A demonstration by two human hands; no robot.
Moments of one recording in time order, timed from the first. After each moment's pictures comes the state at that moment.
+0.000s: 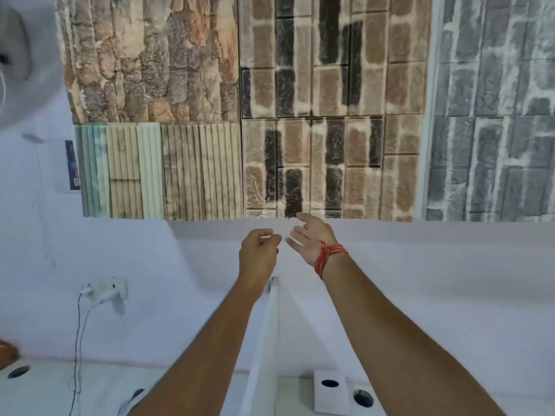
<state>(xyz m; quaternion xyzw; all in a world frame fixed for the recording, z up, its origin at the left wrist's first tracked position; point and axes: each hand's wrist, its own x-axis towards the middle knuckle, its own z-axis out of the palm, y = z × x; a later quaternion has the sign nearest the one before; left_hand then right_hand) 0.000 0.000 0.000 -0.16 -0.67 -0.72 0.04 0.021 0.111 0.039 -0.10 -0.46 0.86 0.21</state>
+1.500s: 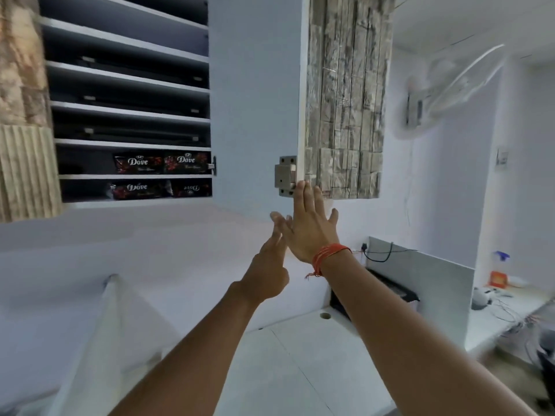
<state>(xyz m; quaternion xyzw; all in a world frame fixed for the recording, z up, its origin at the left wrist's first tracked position) 0.344 0.139 -0.022 -0.70 -0.59 -0.39 0.10 0.460 0.178 0.051 -0.33 -0.86 -0.03 0.39</state>
